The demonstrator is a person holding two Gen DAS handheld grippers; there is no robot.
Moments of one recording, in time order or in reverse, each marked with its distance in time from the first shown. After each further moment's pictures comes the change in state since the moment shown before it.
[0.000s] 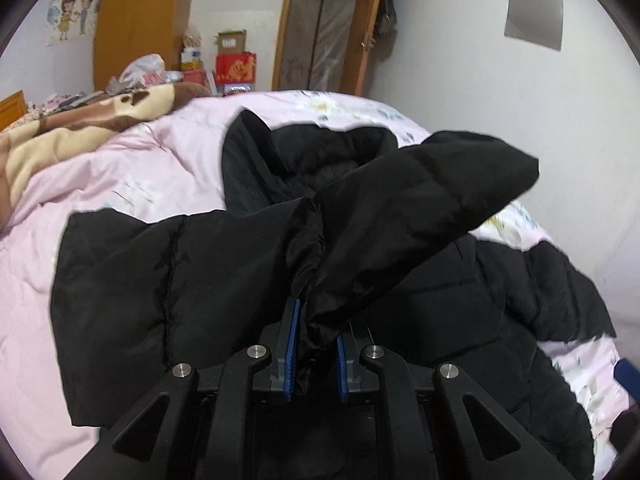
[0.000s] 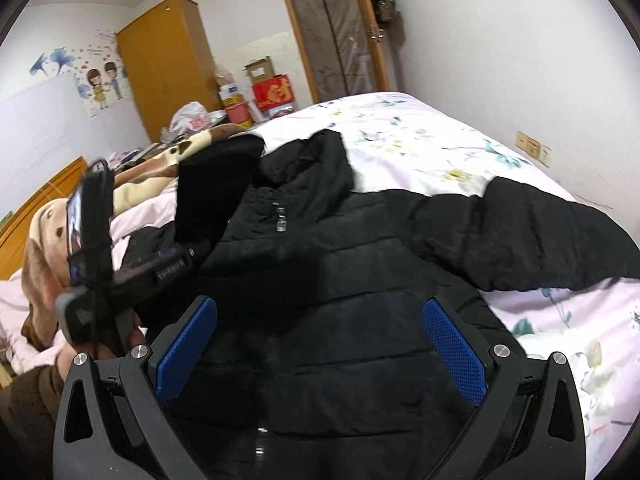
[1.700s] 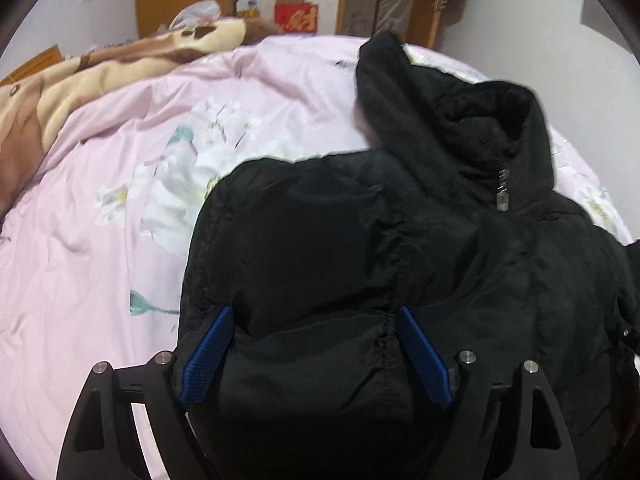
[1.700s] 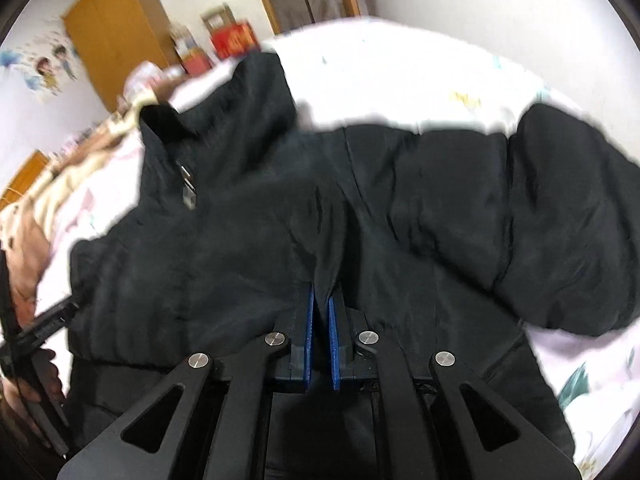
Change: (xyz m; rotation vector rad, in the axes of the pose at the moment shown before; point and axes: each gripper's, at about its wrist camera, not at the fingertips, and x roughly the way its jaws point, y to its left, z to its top) left arm 0.072 0.134 -0.009 -0.097 0.192 0.195; right arm 0.161 -0.055 0.014 0.085 0.262 -0.047
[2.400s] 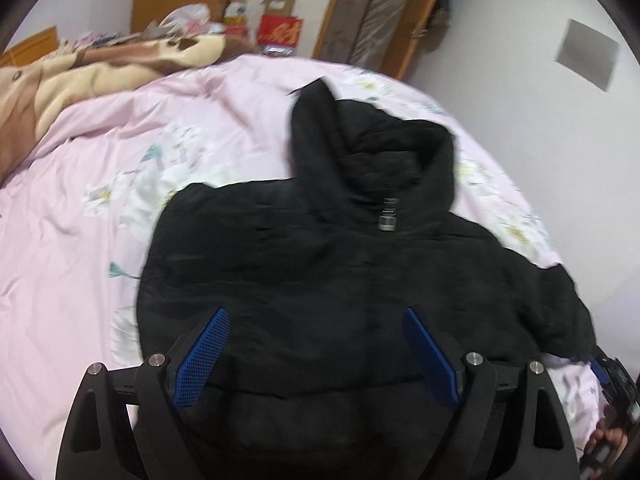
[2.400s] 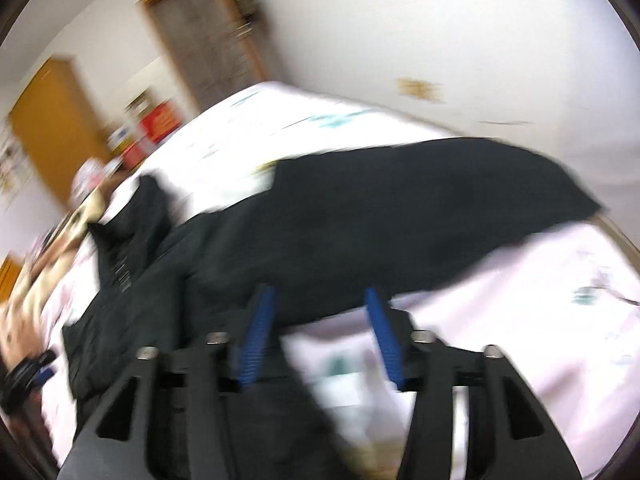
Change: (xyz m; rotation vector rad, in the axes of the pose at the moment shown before) left arm -0.100 -0.052 -0.013 -0.067 -0.064 -0.189; right arm -0.149 -0.186 -0.035 0.360 -0.249 -0.192
